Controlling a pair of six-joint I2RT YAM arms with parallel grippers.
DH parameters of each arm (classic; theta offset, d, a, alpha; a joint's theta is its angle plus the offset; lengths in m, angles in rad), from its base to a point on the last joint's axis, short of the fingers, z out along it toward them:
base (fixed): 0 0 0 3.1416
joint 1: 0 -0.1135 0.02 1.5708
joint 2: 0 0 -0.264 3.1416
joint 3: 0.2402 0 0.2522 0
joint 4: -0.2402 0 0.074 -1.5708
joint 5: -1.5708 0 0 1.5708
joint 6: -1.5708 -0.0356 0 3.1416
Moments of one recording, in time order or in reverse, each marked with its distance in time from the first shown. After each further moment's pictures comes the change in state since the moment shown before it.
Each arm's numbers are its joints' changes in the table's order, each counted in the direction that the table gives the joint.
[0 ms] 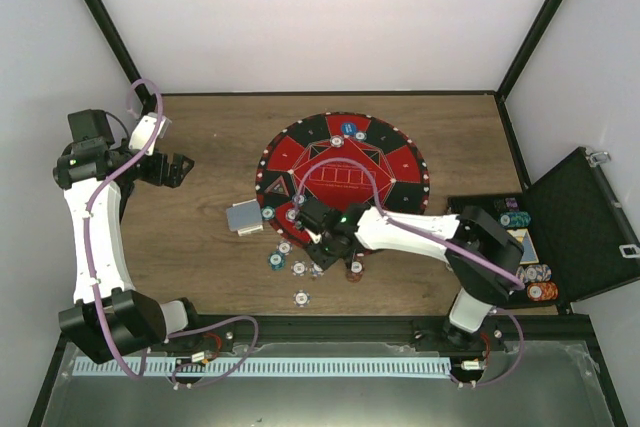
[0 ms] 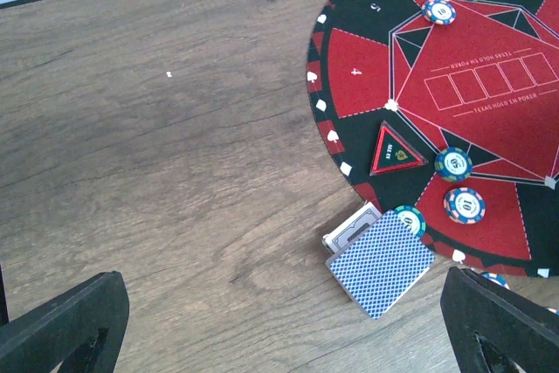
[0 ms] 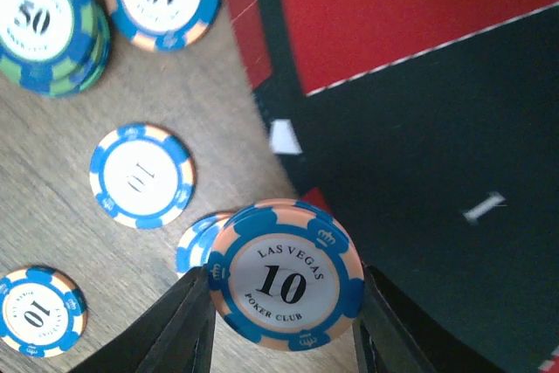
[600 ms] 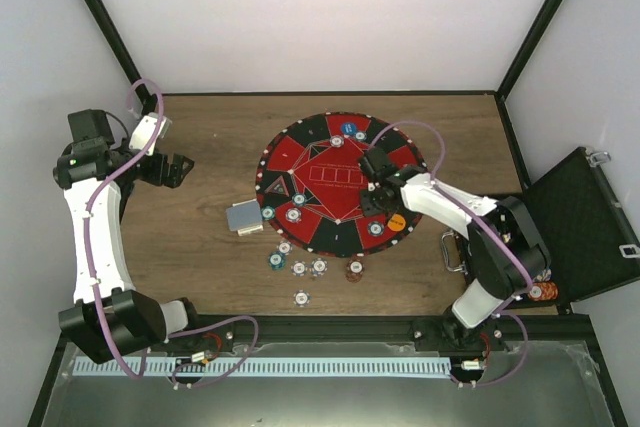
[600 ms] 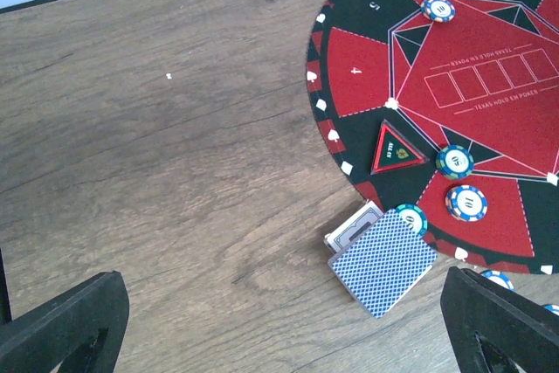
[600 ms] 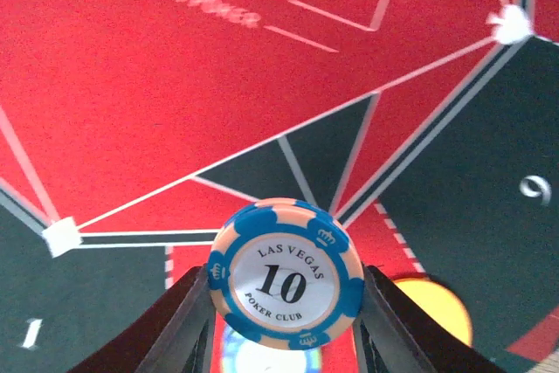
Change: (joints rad) left arm 0.000 0.000 0.000 0.000 -0.001 -0.014; right arm 0.461 -0.087 -0.036 0.032 -0.096 -0.057
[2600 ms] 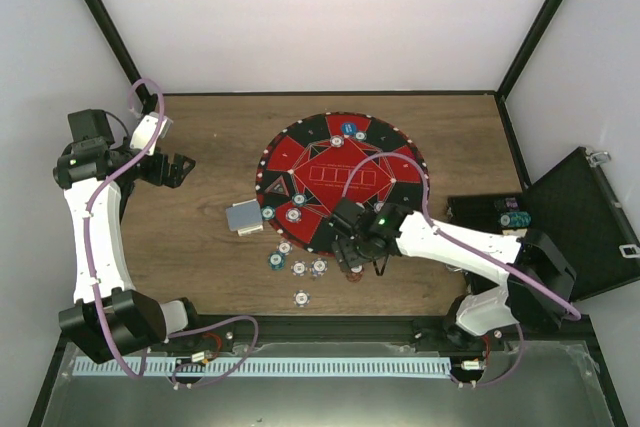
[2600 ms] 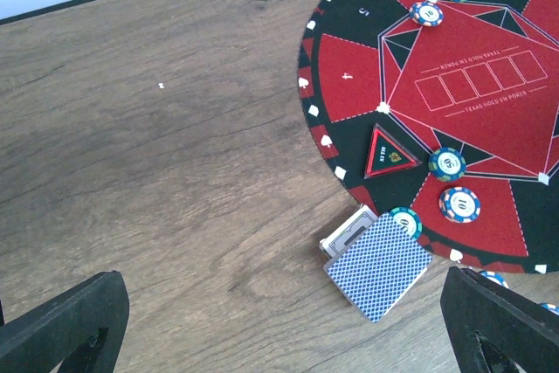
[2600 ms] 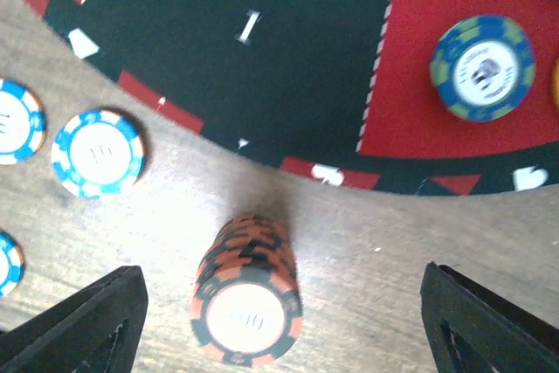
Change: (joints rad) left arm 0.000 0.001 0.000 0.004 -0.026 -0.018; right arm -0.396 -0.214 -0.068 -0.267 -0.033 -0.285
